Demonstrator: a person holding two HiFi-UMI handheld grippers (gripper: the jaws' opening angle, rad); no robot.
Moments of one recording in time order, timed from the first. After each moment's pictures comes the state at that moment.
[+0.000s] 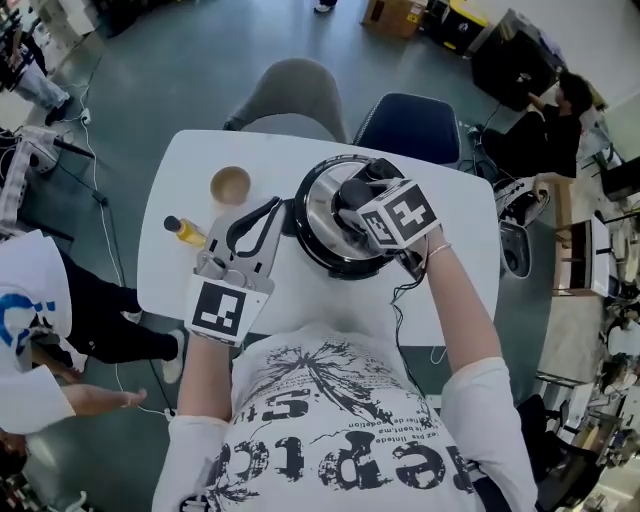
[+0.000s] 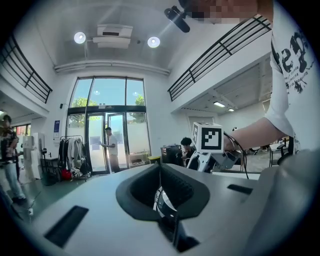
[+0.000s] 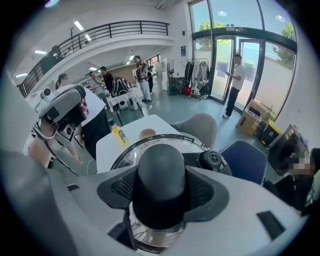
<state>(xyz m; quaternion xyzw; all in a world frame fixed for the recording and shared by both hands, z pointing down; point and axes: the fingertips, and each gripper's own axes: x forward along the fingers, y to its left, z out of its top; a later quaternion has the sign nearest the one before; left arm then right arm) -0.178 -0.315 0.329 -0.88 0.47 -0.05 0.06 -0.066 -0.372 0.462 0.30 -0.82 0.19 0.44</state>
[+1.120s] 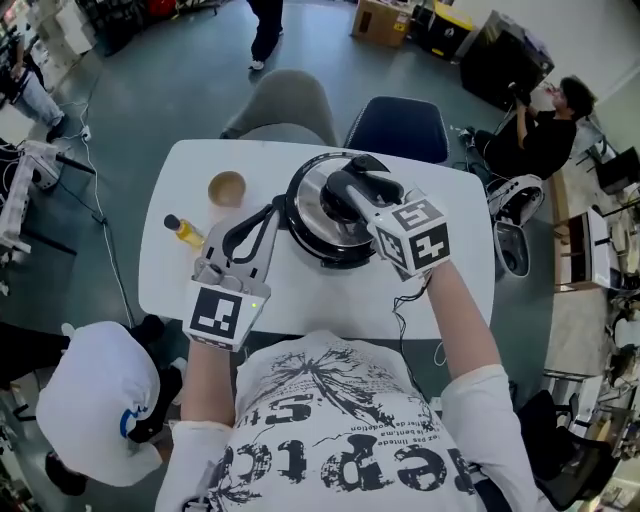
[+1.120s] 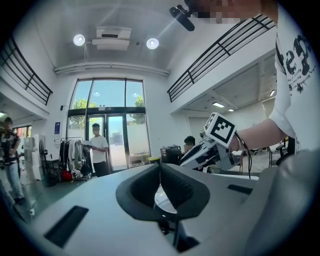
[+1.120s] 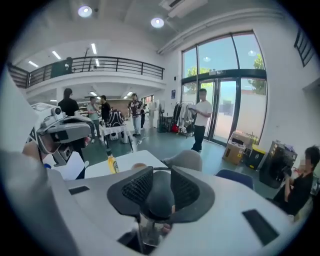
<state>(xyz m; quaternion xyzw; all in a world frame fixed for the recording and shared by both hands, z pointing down) -0.166 -0.272 0.313 -0.88 0.47 -0.05 0.05 -0.048 -0.350 0.378 0.39 -0.88 0.08 0.25</state>
